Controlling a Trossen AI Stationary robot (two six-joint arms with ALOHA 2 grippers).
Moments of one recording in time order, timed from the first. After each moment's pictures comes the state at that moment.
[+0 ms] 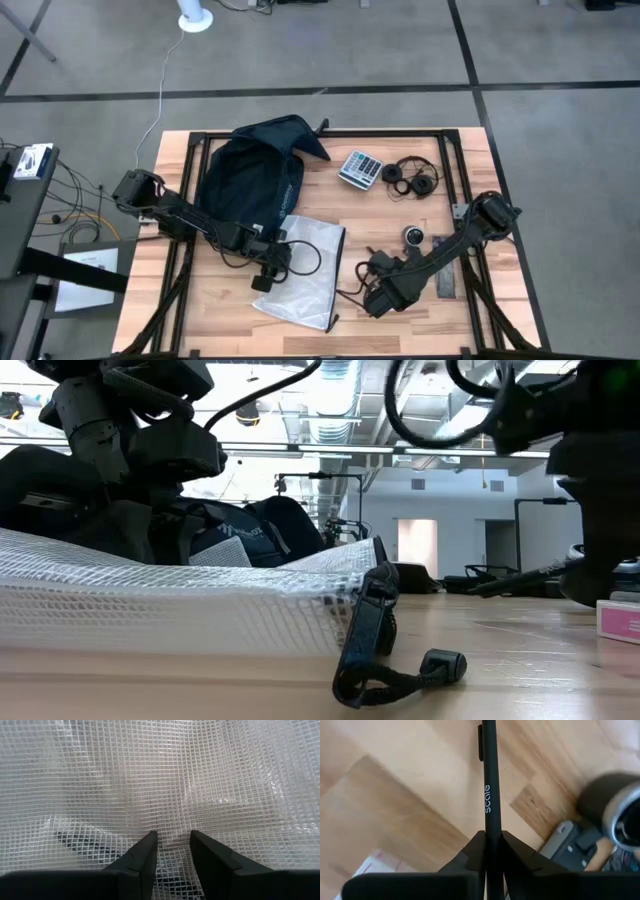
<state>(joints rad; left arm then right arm) -0.32 1.62 0.70 -0.11 -0.06 -0.02 0.61 1.93 1.31 -1.18 0.29 1.45</state>
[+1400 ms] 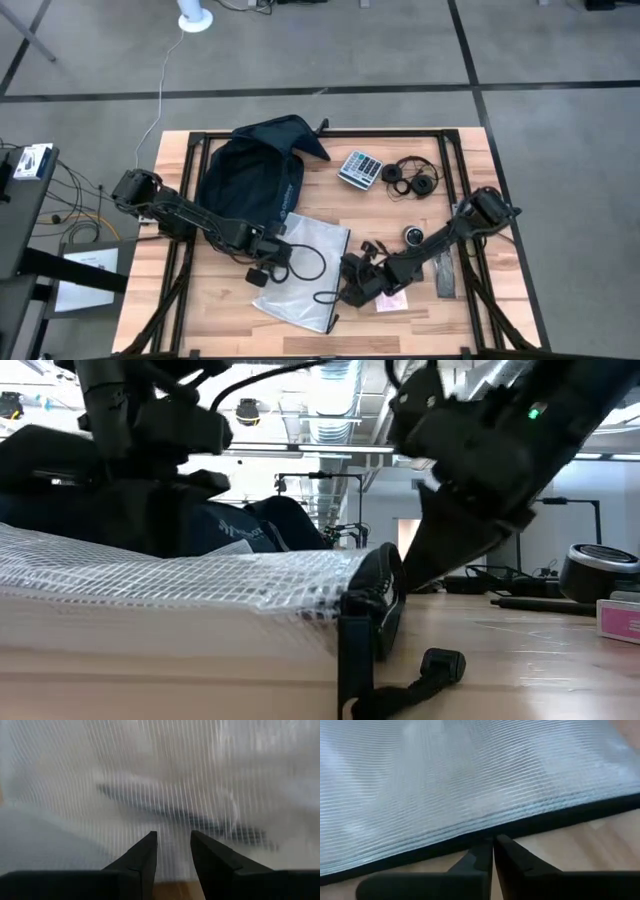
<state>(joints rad) -0.32 1.60 0.91 -0.59 -0.15 0.07 0.50 1.93 1.10 -0.25 0.54 0.84</state>
